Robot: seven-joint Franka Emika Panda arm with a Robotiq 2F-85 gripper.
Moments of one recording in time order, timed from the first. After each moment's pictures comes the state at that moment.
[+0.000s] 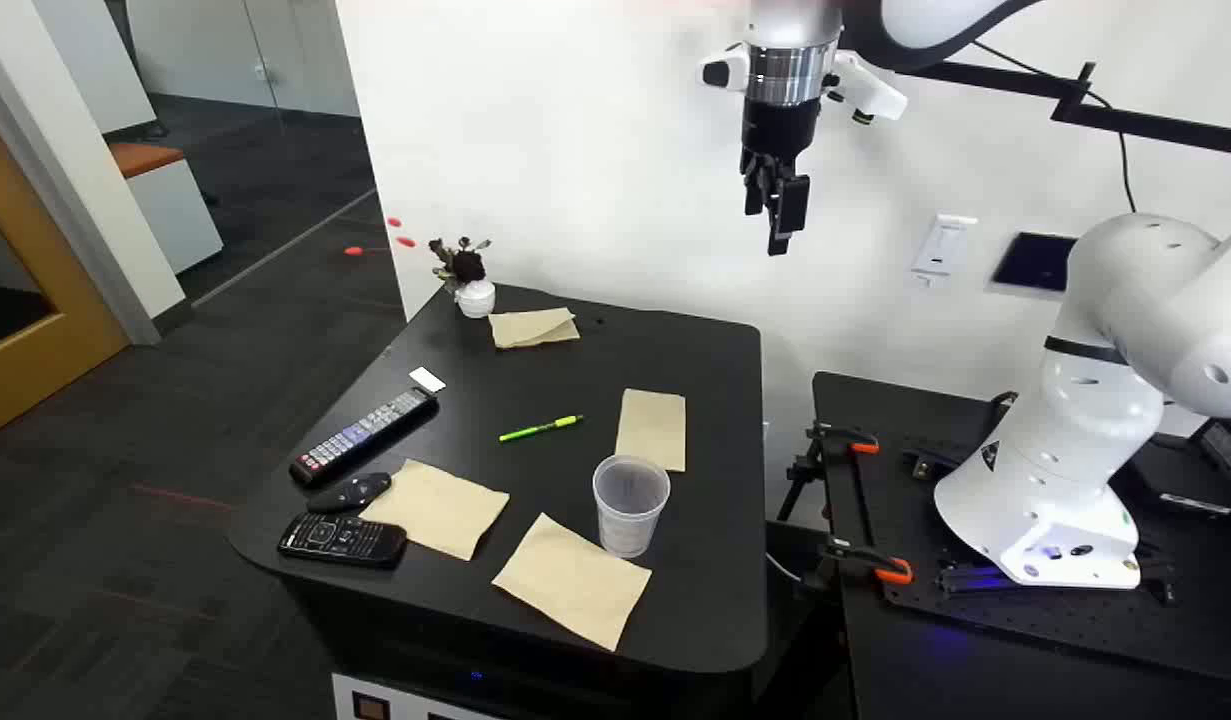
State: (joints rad) arm -0.09 -0.46 -0.11 -2.46 -0.24 1.92 -0.43
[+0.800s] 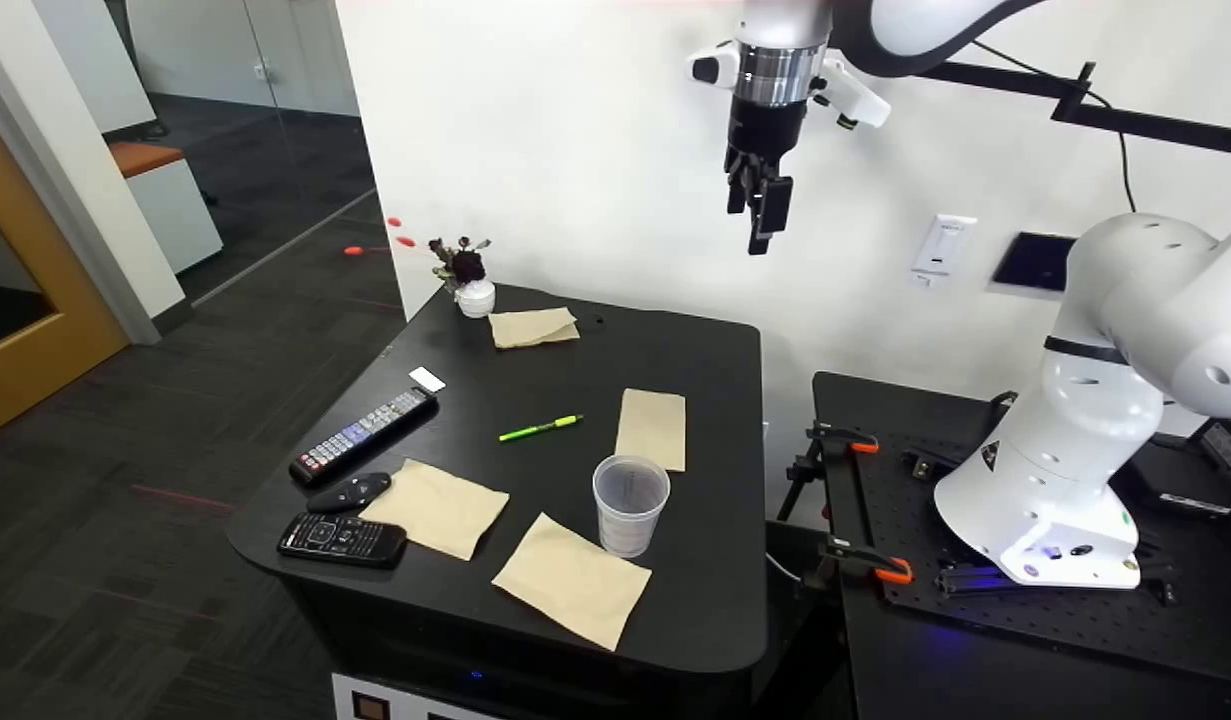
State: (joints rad) arm -0.08 -0.44 -0.12 -2.46 -0.23 2.01 -0.43
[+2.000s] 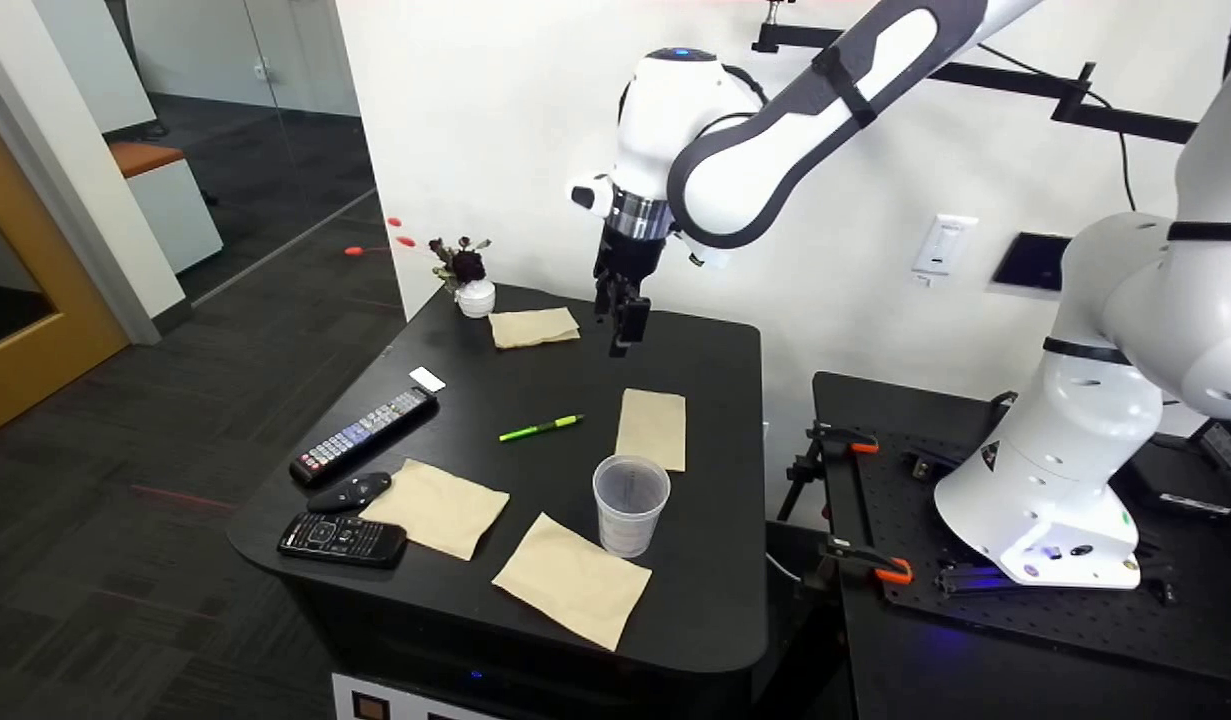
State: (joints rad) arm -0.02 0.09 -0.10 -2.37 0.03 2.63 -0.63
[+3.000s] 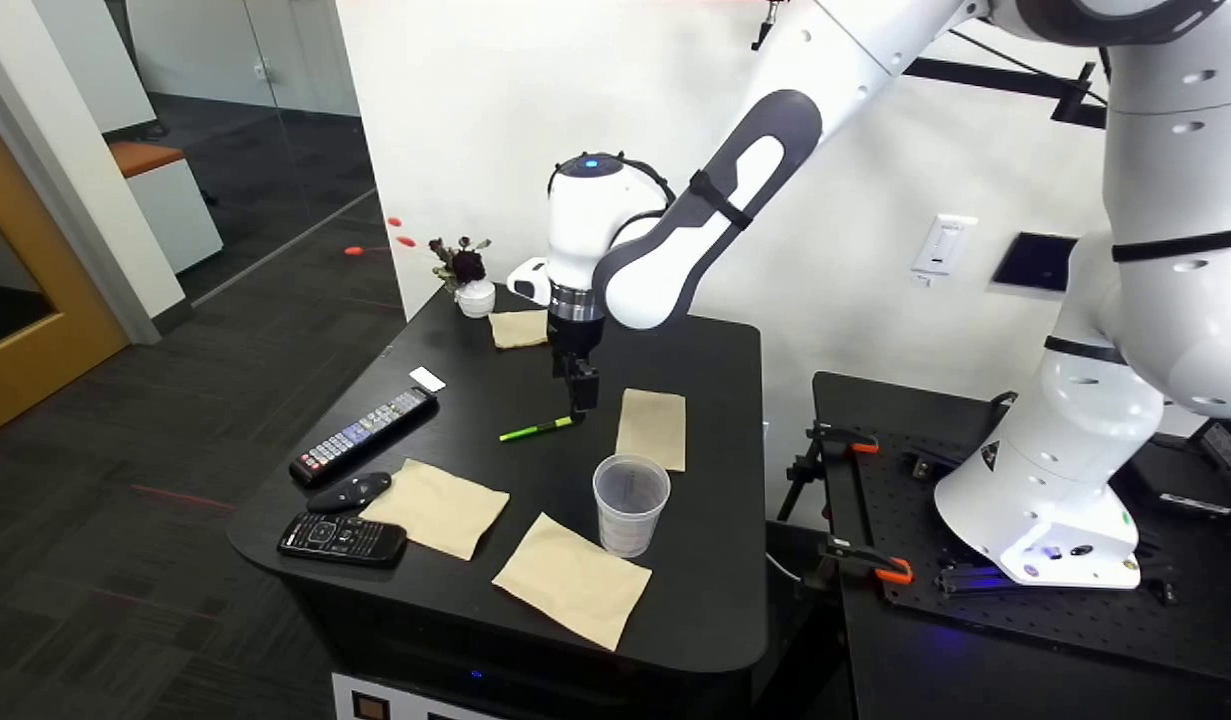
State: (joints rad) arm -0.10 0.47 0.02 -2.13 -0.04 2.68 -0.63
